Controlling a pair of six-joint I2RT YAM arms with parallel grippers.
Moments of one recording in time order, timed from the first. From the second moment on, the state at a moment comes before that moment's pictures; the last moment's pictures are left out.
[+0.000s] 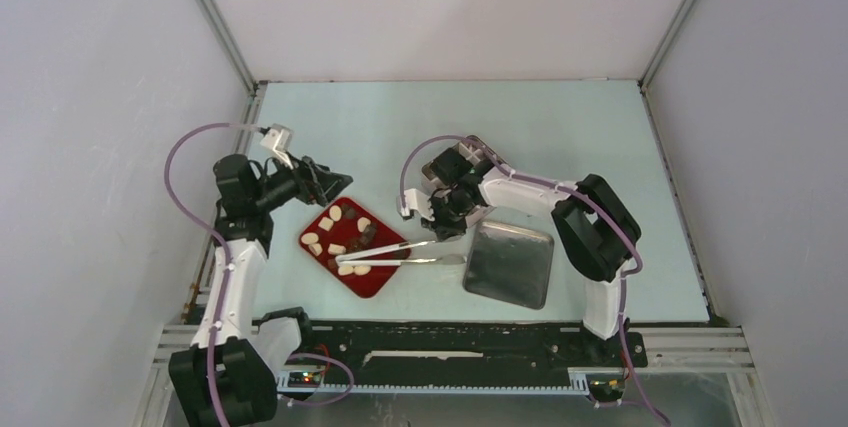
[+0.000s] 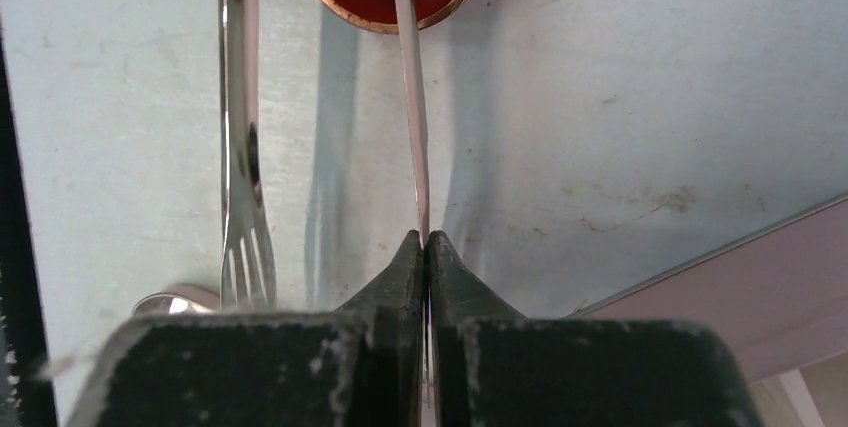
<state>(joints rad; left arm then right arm) 0.20 0.95 0.66 -0.01 0.92 -0.21 0.77 1.93 1.32 -0.61 -0.52 -0.82</state>
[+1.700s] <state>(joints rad) -0.45 1.22 0.87 -0.69 0.86 0.73 0.62 1.64 1.18 -0.53 -0.94 -0.58</state>
